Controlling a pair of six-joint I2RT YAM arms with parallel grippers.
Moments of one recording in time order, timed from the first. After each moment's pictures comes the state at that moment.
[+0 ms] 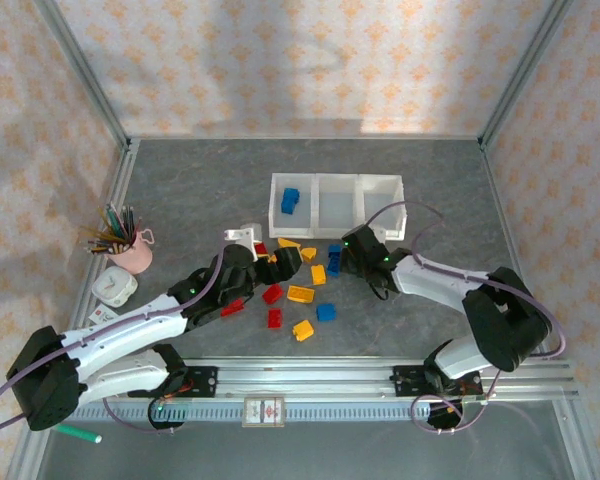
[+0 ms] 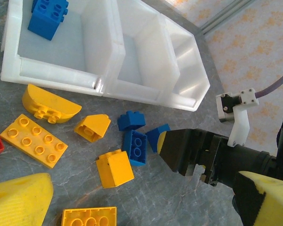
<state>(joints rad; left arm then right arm) -0.79 1.04 0.57 0.02 -0.14 -0.88 0.64 1.45 0.72 -0.31 0.29 0.69</state>
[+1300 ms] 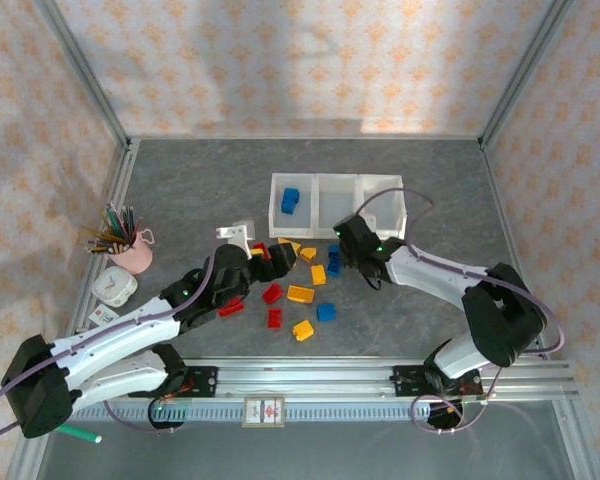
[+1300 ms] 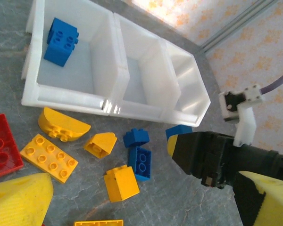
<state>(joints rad) -0.78 0.97 0.58 -0.03 -0.22 -0.84 0.69 1.48 0.89 -0.39 0.30 0.64</state>
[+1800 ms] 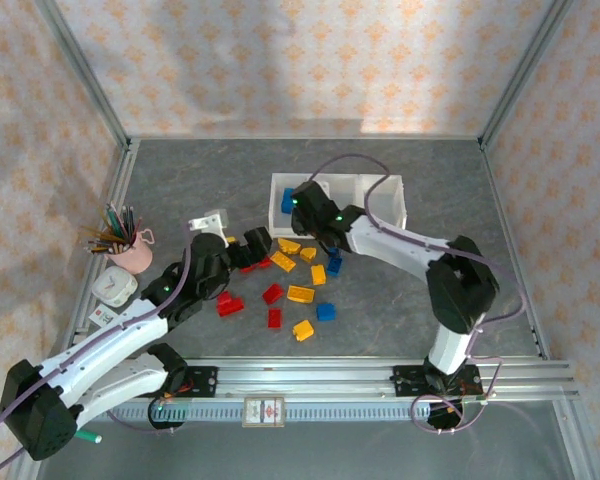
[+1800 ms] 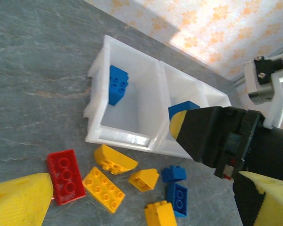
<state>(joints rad) -0.59 0.89 0.59 -0.13 -0.23 -0.78 0.77 1.80 1.36 -0.40 0.25 0.62</state>
